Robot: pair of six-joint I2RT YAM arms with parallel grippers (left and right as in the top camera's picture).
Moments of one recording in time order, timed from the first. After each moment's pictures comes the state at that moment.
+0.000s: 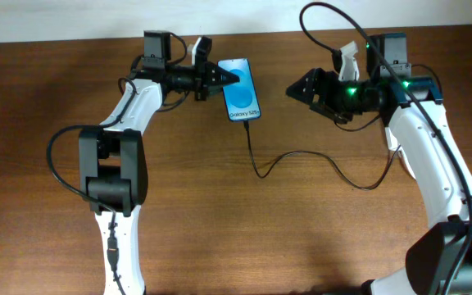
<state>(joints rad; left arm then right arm) -0.13 2.38 1.88 -0.29 1.36 -0.71 0.04 1.69 1.51 -0.82 -0.68 0.45</state>
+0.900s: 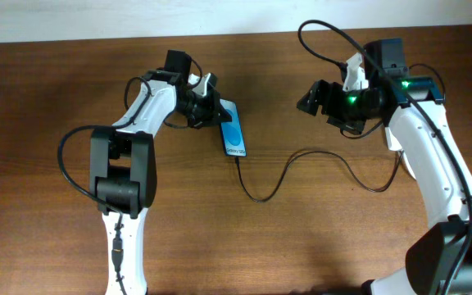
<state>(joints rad) -0.20 2.38 1.88 -0.82 0.74 -0.32 0.04 1.69 1.51 -0.94 -0.47 0.41</state>
